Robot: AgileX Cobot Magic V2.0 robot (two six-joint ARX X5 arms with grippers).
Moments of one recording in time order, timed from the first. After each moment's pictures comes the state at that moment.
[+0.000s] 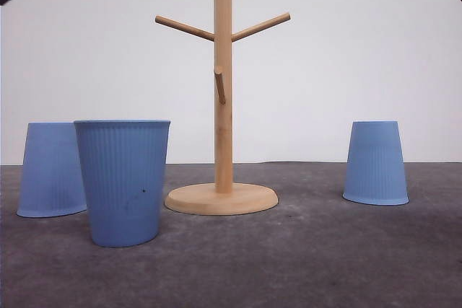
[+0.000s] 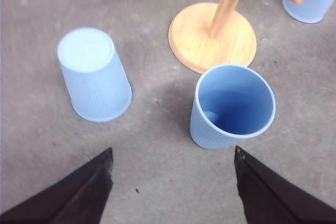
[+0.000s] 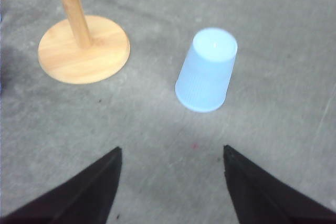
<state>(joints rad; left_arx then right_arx) -0.35 0.77 0.90 -0.85 0.10 -0.04 0.31 0.64 0.79 -0.75 -0.06 -0.04</state>
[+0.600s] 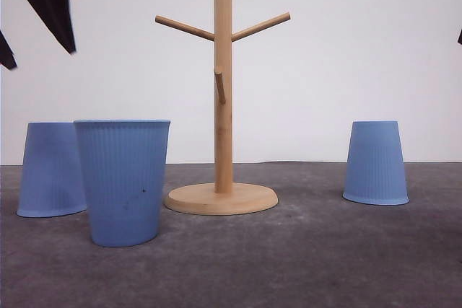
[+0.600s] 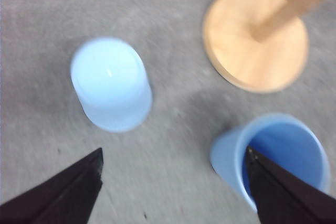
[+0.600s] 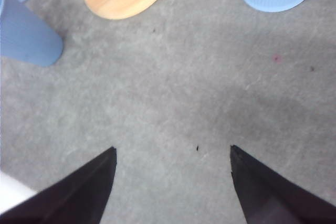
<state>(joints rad) -0.26 1.29 1.22 -0.90 0.10 -0.09 0.23 0.76 0.79 -0.92 -0.35 0.14</state>
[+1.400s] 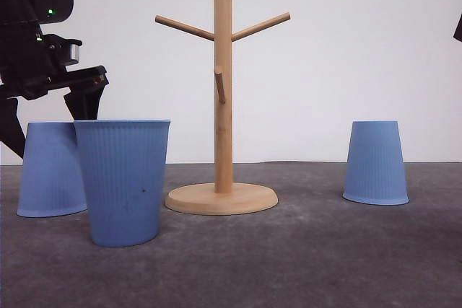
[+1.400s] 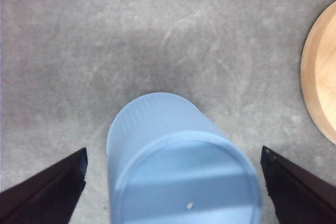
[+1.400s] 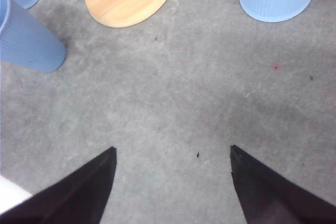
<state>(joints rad) -0.16 1.68 1.28 -0.74 0.10 -0.09 0.23 0.76 0.79 -0.89 -0.35 0.13</state>
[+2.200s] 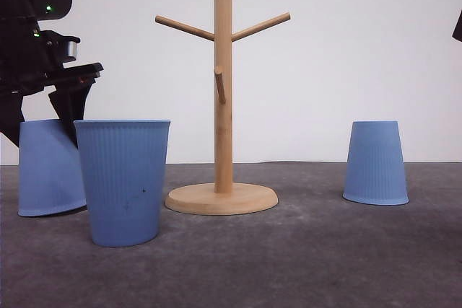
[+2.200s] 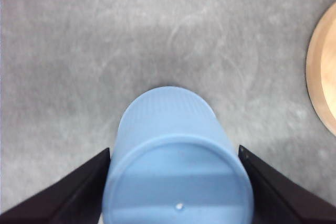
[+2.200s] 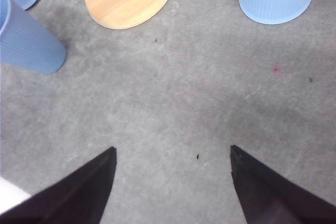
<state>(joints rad) -0.16 1.67 1.29 -0.79 0.09 -0.09 0.23 0.76 0.79 -0.89 -0.35 0.13</state>
